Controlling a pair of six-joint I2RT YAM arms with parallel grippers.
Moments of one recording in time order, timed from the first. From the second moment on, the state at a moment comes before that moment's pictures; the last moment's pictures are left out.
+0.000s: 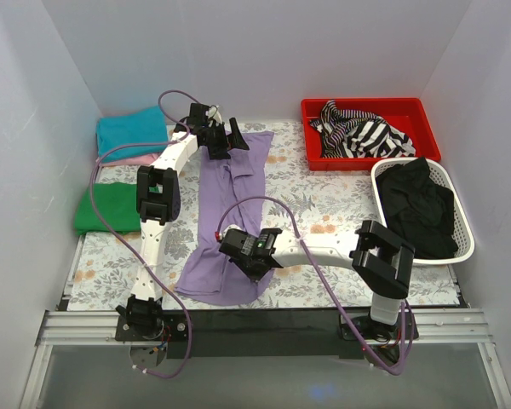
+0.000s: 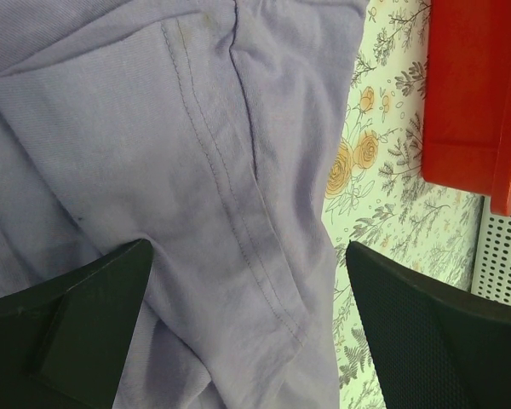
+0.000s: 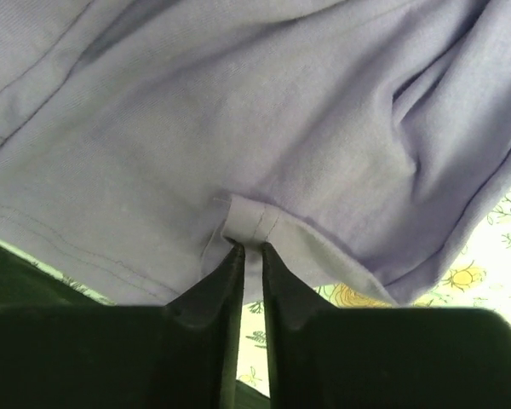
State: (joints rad) left arm -0.20 2.58 2.29 -0.54 0.54 -0.44; right arm 1.26 1.81 1.21 -0.65 0.17 0.36
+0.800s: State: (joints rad) left arm -0.18 2.59 2.29 -0.52 0.58 -0.45; right arm 1.32 1.78 1.20 -0.67 0.14 0.31
